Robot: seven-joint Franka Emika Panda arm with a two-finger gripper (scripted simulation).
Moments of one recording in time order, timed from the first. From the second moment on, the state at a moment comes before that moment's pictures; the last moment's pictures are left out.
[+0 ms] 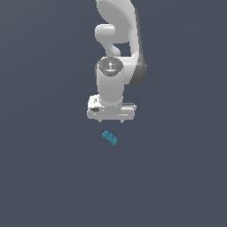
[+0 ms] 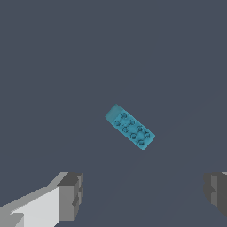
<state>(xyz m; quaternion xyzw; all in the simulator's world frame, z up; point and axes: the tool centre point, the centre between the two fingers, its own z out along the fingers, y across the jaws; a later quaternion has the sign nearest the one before) -0.010 -0.012 0.154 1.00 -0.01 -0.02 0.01</state>
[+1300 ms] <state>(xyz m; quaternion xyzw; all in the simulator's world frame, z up) -0.001 -0.019 0.124 0.99 0.16 -0.01 0.01</state>
